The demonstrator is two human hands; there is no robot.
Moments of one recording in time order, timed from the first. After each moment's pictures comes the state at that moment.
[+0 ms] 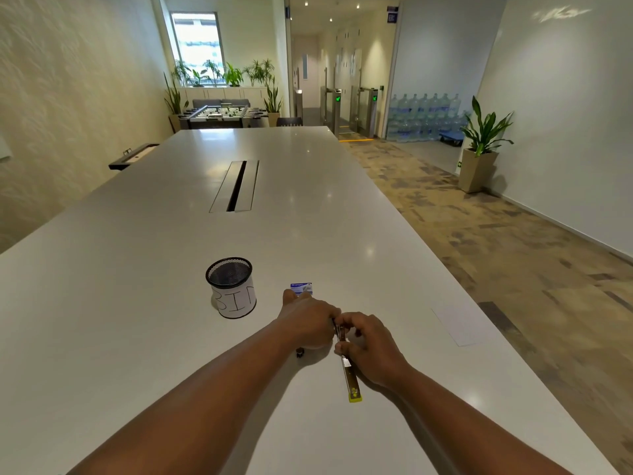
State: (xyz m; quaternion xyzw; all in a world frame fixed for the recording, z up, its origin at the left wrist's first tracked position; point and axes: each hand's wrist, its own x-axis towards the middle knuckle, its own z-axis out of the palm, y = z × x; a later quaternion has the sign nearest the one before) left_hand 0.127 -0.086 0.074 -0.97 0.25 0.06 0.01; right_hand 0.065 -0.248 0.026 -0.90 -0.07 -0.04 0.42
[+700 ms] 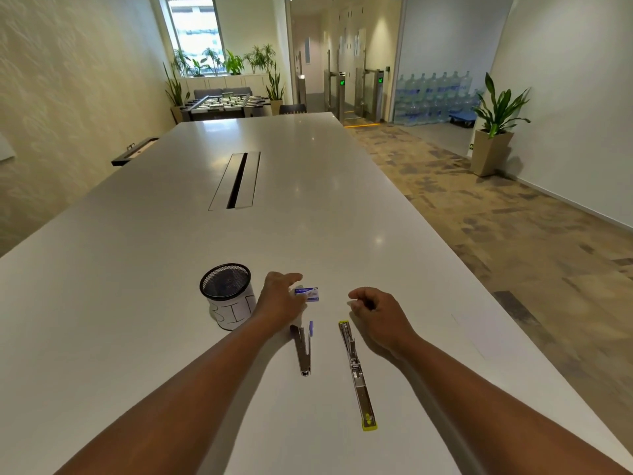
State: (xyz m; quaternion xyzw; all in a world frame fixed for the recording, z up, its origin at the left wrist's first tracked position) left_hand 0.197 -0.041 0.055 -0.93 0.02 0.01 -0.36; right_hand 0.140 -0.253 0.036 -0.83 0.03 -0.04 0.56
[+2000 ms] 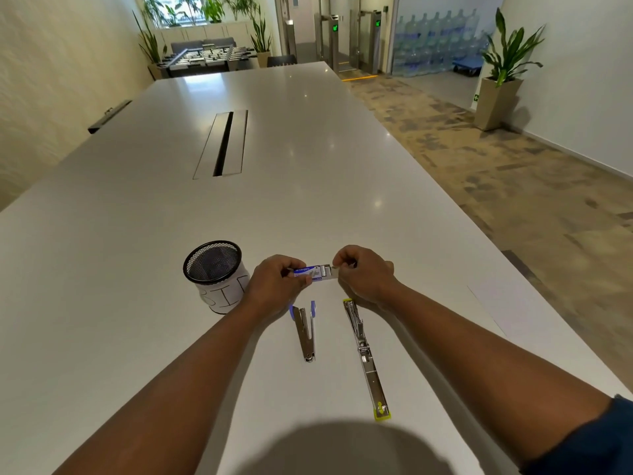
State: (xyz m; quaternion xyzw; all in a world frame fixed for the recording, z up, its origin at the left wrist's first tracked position) left_hand 0.212 -0.027 0.020 -0.87 0.05 0.02 -0.49; right_hand 0.199 -0.231 0.038 -0.91 0.03 0.02 0.42
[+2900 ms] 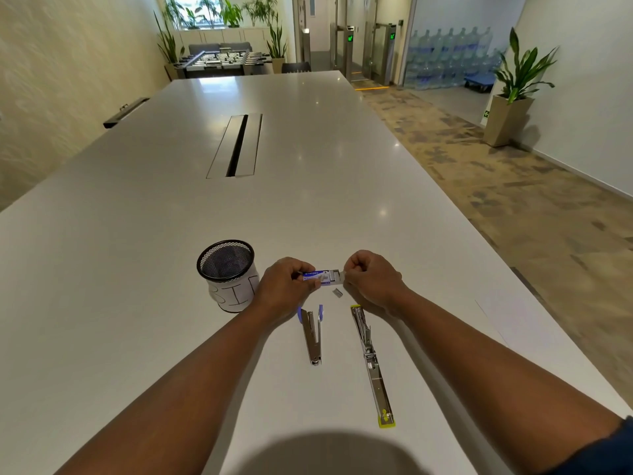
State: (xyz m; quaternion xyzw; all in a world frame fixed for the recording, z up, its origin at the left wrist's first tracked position) left_hand 0.210 -0.028 0.020 -0.88 0.05 -0.01 -0.47; right_hand 0.200 -0.231 0.042 -0.89 0.04 0.02 0.45
